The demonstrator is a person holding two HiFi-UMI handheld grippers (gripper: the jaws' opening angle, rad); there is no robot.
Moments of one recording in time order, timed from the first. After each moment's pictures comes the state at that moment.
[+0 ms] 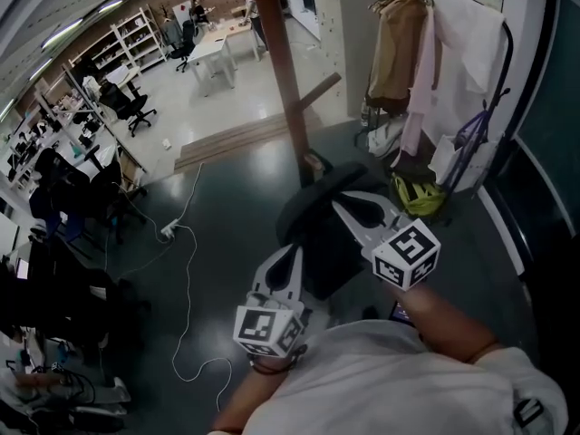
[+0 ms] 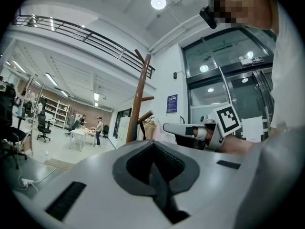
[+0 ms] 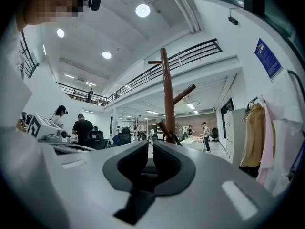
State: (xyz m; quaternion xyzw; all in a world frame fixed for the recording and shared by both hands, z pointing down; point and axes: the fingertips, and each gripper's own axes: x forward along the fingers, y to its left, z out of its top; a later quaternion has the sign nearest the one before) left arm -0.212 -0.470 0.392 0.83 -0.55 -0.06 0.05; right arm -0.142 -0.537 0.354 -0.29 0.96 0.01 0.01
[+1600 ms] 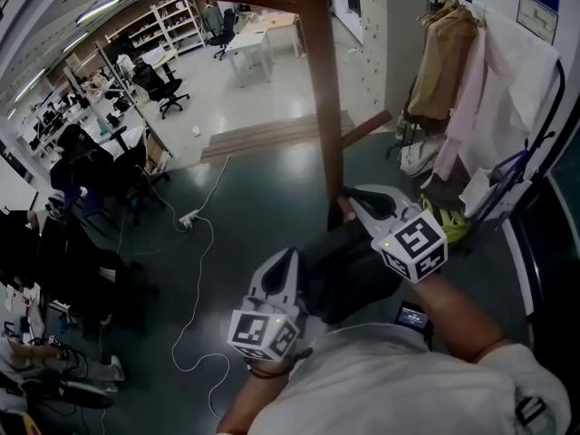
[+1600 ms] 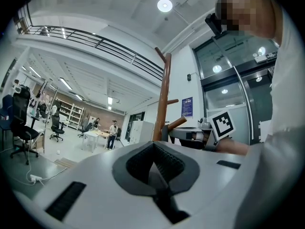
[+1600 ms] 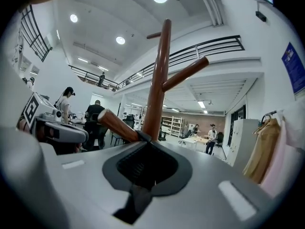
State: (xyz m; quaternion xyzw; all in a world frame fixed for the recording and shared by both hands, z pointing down) left arm -0.268 -0.545 0.387 0.78 -0.61 -0.09 0.06; right arm -0.182 -0.651 0.356 -0.25 0.96 0.08 -0.08
